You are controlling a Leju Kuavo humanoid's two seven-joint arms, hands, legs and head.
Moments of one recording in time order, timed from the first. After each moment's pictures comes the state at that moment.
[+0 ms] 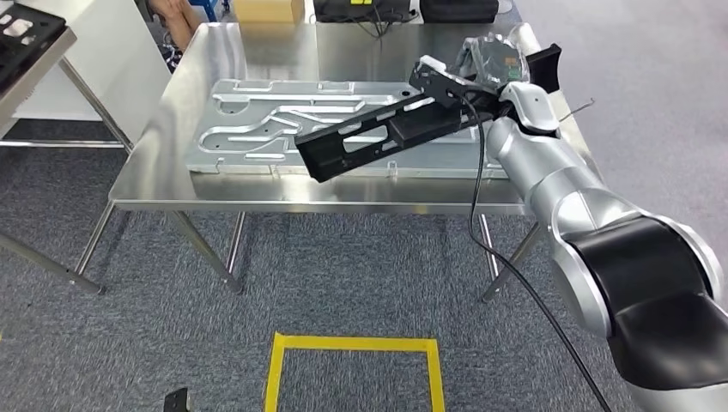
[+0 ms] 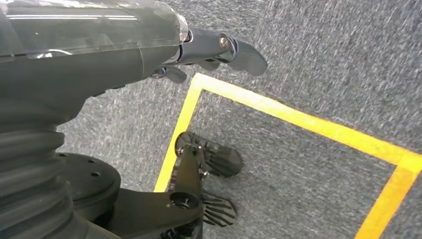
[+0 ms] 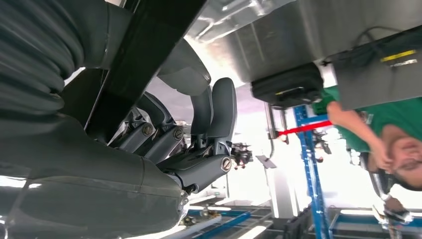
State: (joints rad) left arm -0.24 -0.11 0.87 -0.18 -0.58 0.19 -0.14; right arm -1.33 -0.06 0.42 -0.30 1.07 -0.33 -0.02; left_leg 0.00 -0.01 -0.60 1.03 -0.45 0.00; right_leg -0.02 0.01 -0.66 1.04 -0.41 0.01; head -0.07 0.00
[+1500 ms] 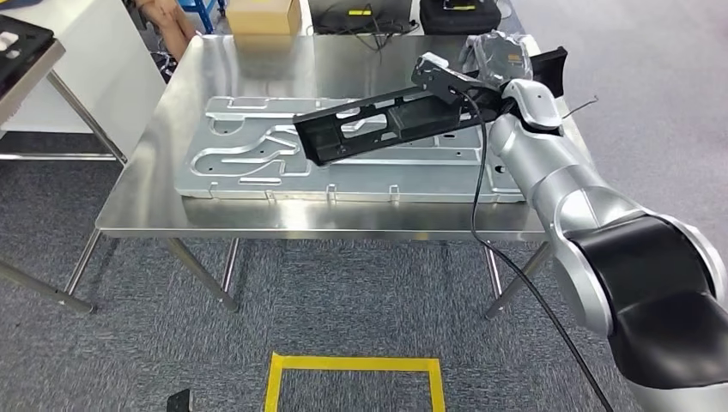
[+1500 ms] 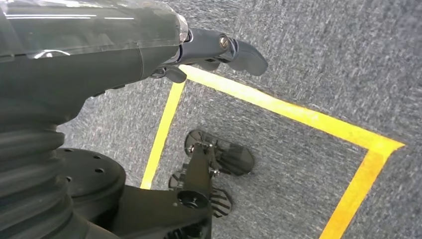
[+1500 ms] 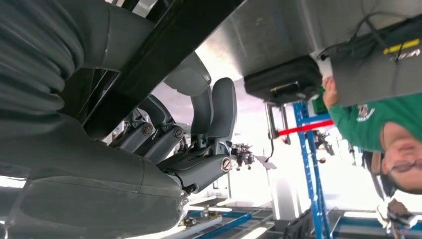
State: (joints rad) left arm -0.24 -0.11 0.88 -0.17 -0.58 0.19 -0.14; right arm -1.34 -0.05 0.40 -0.31 1.09 -0.31 -0.02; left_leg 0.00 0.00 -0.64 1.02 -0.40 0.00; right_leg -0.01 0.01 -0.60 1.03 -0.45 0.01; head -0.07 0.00
